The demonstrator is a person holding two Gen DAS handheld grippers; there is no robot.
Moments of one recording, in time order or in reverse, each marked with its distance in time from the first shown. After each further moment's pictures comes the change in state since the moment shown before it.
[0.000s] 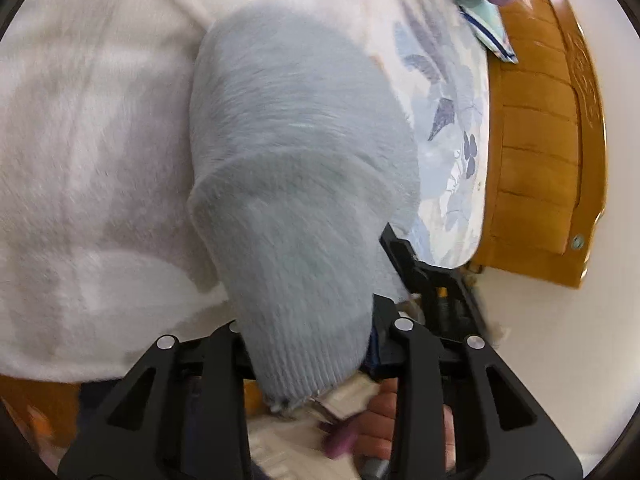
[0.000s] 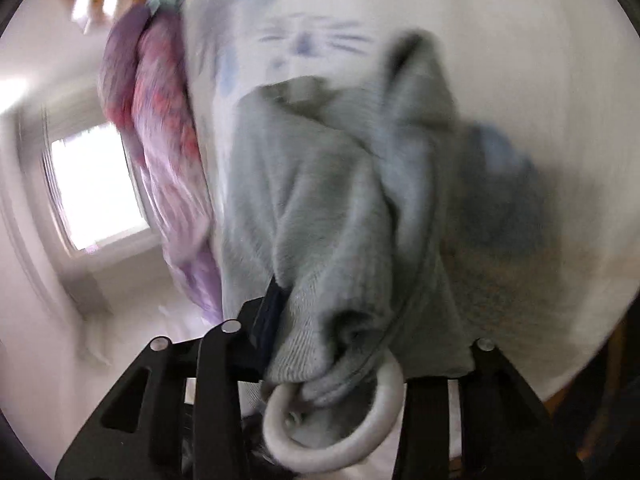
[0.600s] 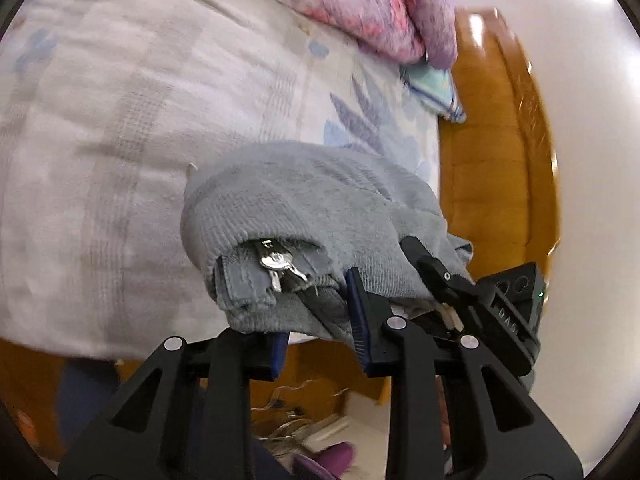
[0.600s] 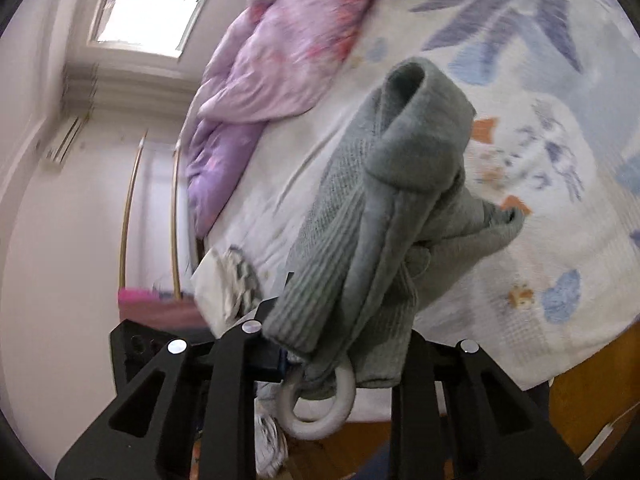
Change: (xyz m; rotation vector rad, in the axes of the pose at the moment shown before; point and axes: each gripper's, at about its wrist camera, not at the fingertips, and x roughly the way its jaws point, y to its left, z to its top) left arm -0.170 -0.062 -0.019 -0.035 -0.252 -0.086; right arm -0.031 0.219 -0.052 -0.583 0.272 -0.054
